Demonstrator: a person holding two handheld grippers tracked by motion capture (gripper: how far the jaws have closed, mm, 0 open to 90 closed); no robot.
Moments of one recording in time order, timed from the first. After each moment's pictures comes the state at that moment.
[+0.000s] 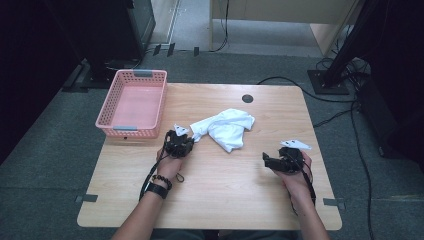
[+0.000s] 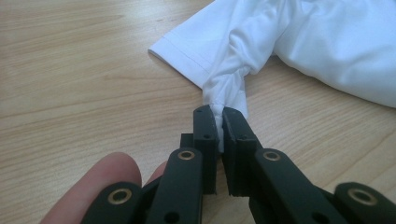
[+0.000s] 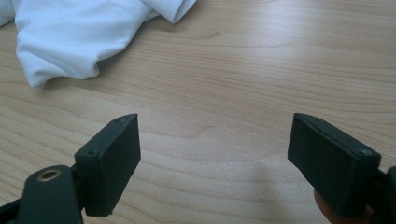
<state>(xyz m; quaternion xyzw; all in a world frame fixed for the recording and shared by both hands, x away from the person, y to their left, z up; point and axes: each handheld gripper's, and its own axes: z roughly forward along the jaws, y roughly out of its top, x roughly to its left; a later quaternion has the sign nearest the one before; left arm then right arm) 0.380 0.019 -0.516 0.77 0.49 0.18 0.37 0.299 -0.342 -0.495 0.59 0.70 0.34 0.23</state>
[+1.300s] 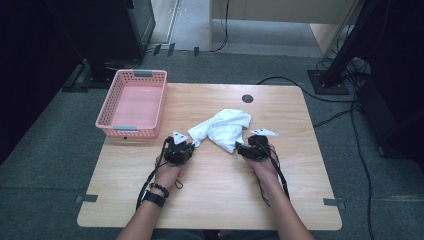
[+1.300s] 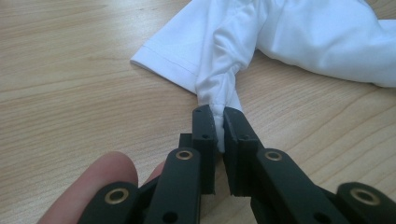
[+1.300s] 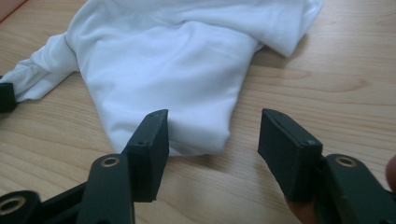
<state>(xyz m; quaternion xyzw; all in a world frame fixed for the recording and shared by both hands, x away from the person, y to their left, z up) 0.359 0.023 -0.519 0.77 0.47 0.17 0.39 0.353 -0.259 -0.508 0.58 0.70 0.38 0.18</state>
